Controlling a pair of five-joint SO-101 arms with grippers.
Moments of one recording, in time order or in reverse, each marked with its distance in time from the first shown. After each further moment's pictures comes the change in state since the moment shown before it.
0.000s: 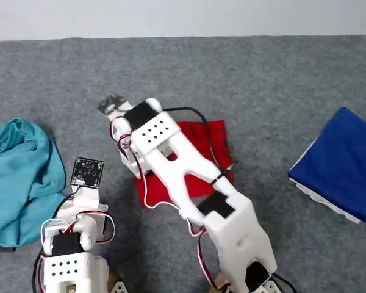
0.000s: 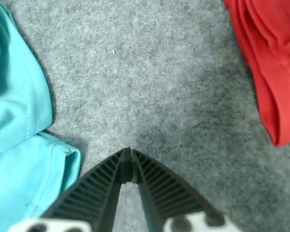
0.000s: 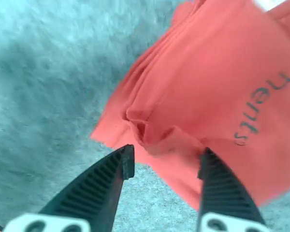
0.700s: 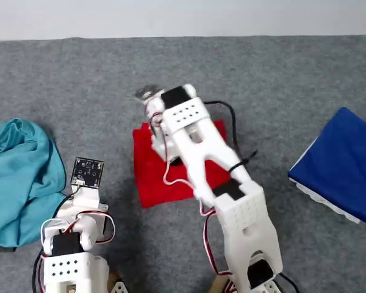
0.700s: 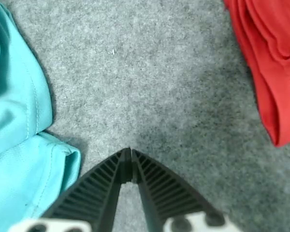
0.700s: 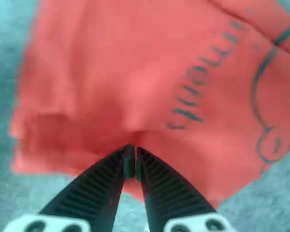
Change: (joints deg) left arm 0.0 0.0 0.0 0.0 0.0; right arm 9.8 6.2 0.0 0.1 6.3
